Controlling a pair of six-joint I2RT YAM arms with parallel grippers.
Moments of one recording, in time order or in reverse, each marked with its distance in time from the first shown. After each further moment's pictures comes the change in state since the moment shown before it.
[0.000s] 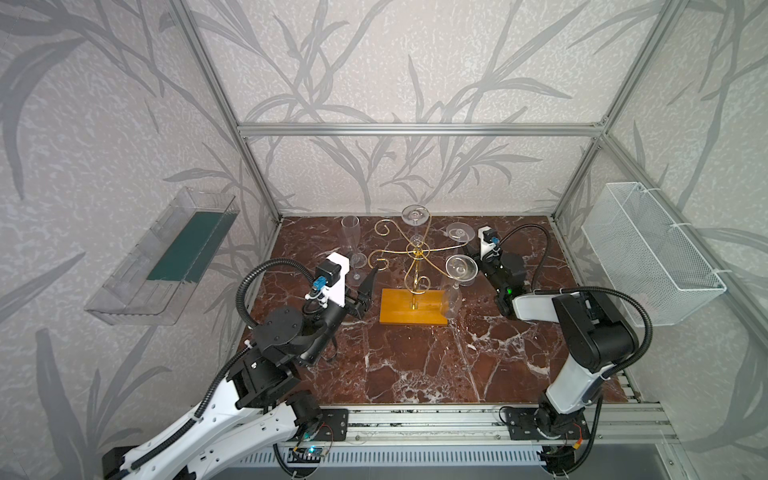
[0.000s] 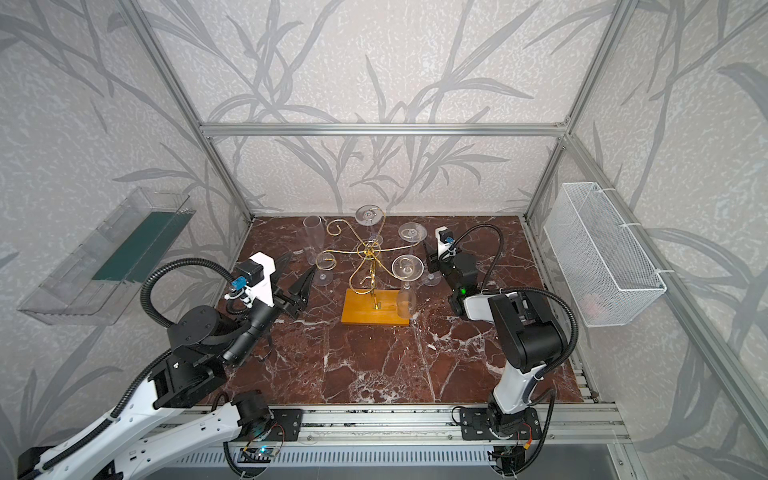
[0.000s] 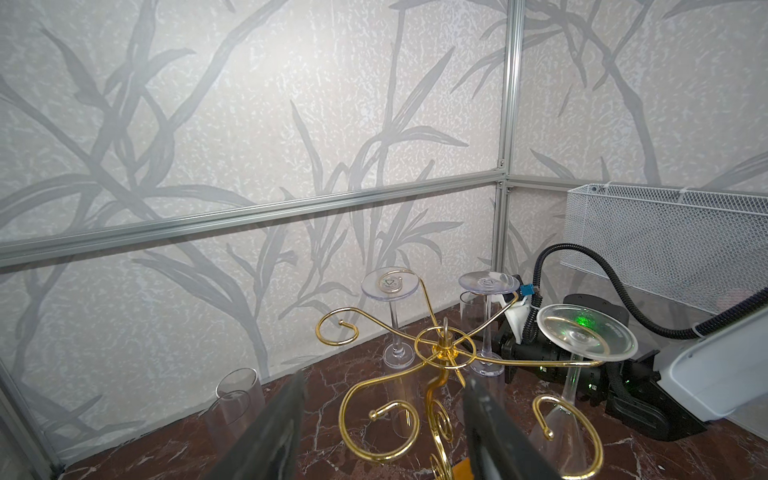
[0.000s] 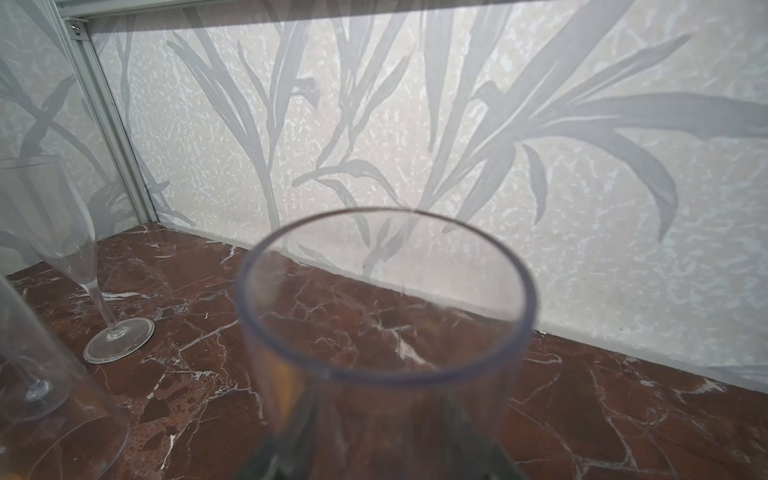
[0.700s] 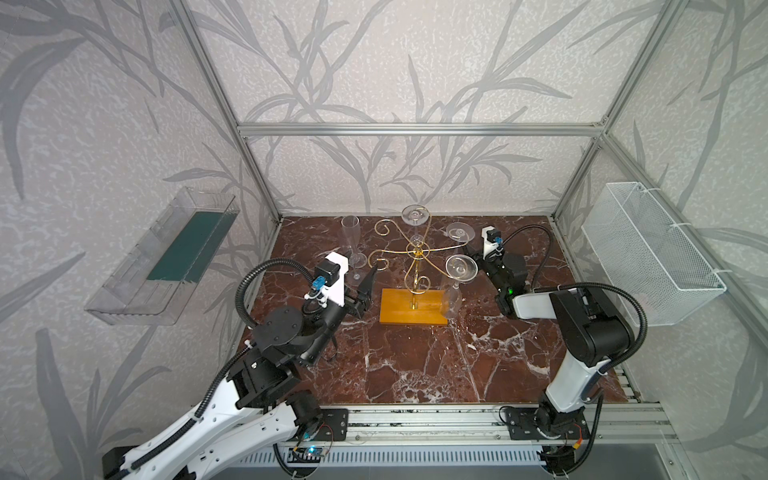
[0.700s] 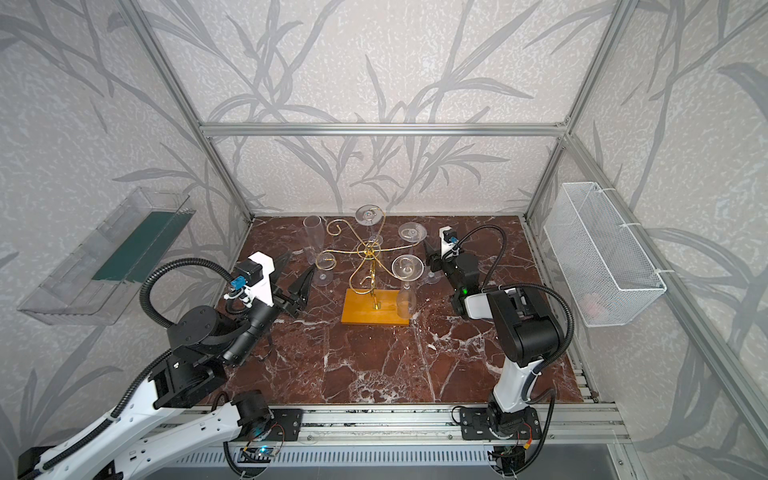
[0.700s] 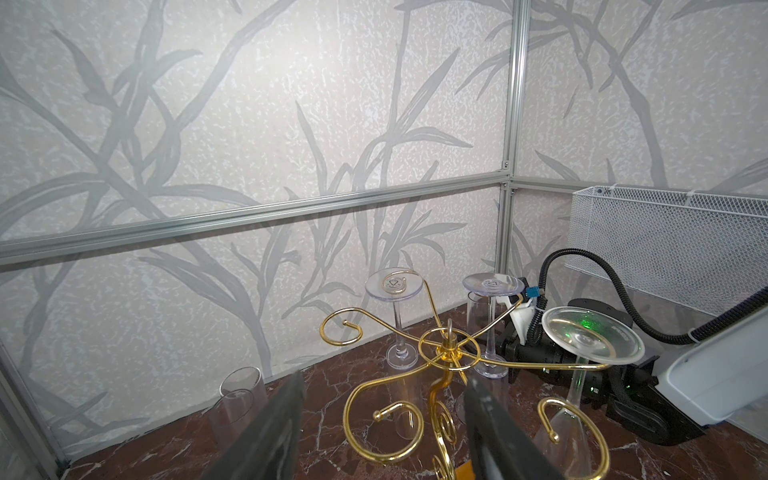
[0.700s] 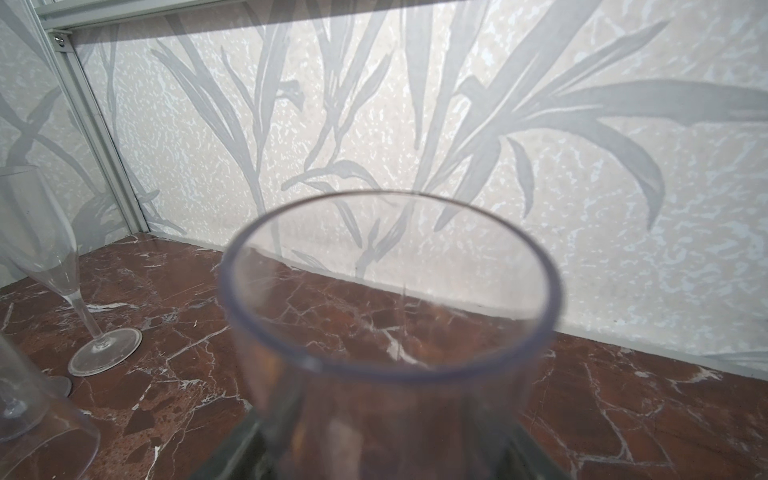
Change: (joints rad) left arm 0.000 -0.003 -0.007 0.003 -0.010 -0.003; right arm -0.026 0.030 0.000 0.032 -0.008 0.033
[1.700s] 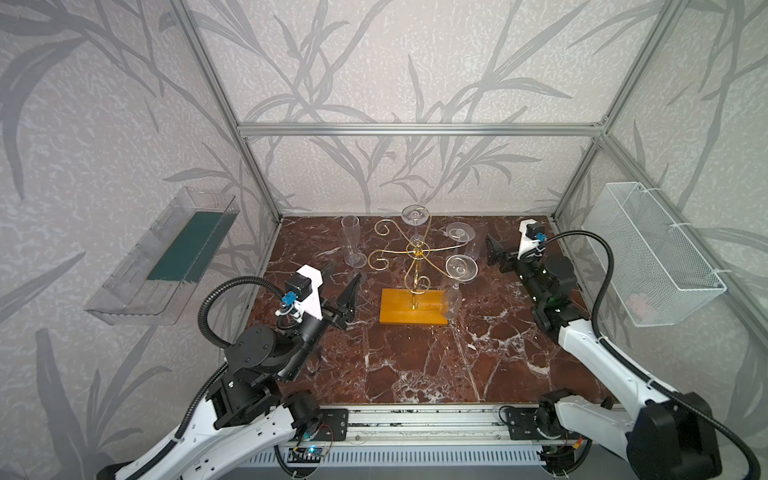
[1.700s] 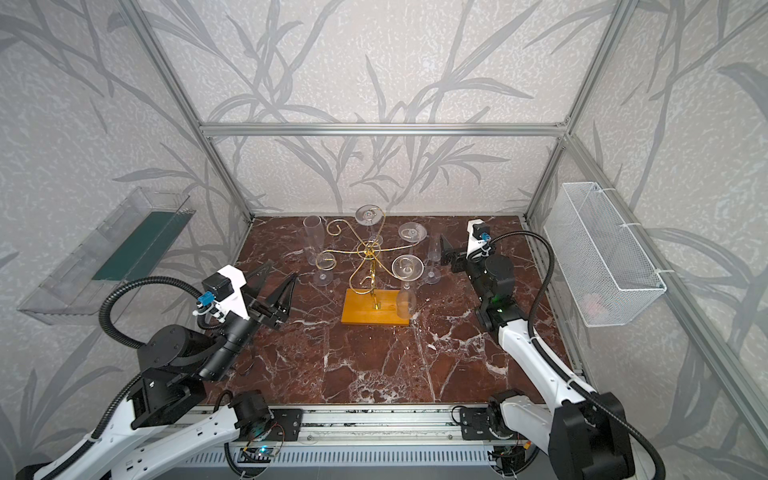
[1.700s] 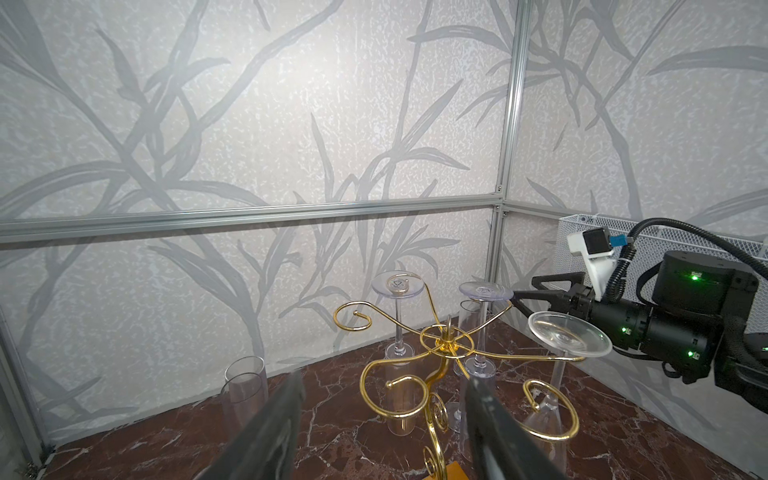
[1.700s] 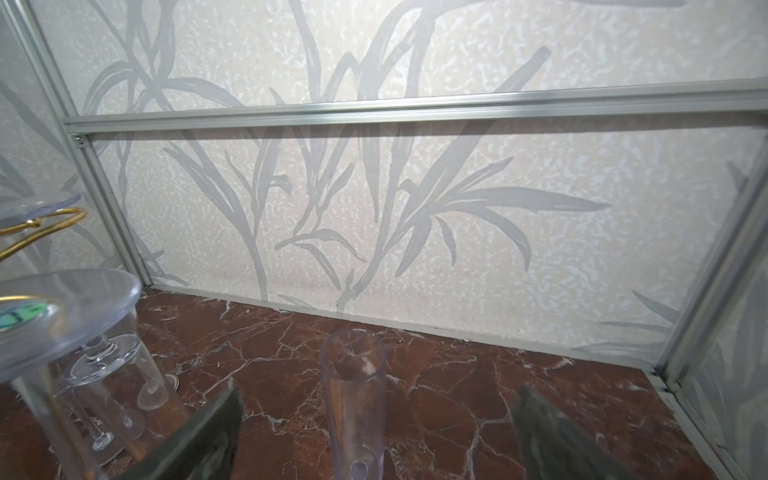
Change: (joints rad) left arm 0.000 -0.164 -0.040 -0.072 0.015 -0.069; right arm -0.024 -0.740 -0.040 -0.704 0.120 0.070
